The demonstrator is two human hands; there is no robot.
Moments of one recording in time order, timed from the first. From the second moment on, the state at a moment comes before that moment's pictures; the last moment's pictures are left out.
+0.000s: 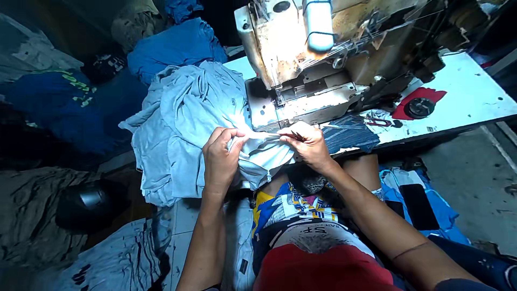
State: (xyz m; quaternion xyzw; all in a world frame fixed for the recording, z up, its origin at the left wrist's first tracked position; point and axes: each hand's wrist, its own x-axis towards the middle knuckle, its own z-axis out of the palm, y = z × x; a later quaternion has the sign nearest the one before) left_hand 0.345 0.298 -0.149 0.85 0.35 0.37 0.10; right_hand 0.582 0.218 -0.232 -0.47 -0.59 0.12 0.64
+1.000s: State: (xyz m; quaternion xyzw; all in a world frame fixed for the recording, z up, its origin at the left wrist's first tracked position) left_hand 0.476 0.403 -0.148 0.88 0.38 0.25 0.11; right_hand 0.575 0.225 -0.220 -0.56 -0.40 0.23 0.69
